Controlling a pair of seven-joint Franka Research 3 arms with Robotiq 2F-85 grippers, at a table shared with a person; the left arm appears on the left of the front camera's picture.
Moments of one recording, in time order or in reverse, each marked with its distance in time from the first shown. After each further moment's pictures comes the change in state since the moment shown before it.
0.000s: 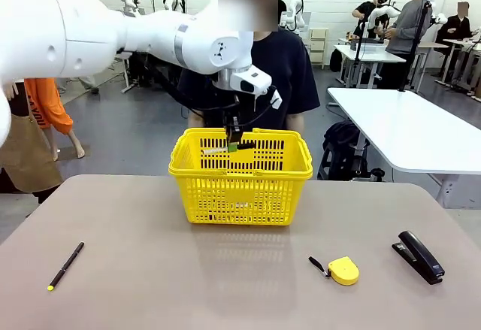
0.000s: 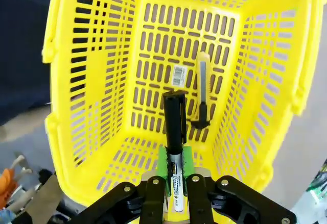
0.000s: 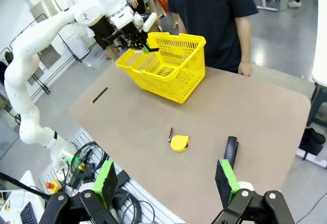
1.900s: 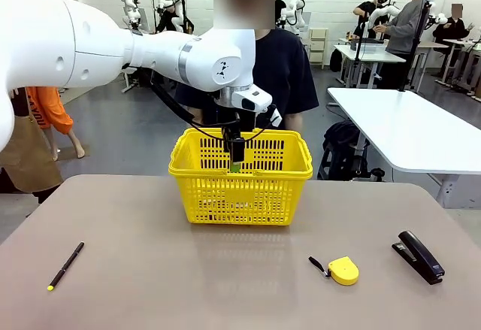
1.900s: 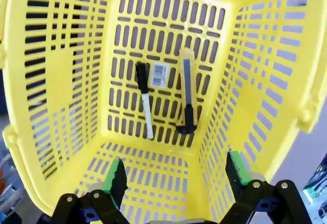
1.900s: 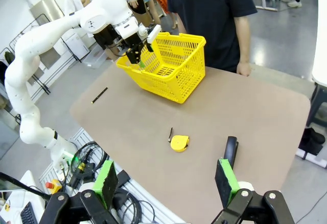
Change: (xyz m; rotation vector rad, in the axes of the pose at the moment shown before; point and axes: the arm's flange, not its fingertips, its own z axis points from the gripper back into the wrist) left arm -0.006 -0.017 -0.026 -0.044 0.051 0.013; right arm 0.000 0.000 0.000 0.000 0.000 0.000
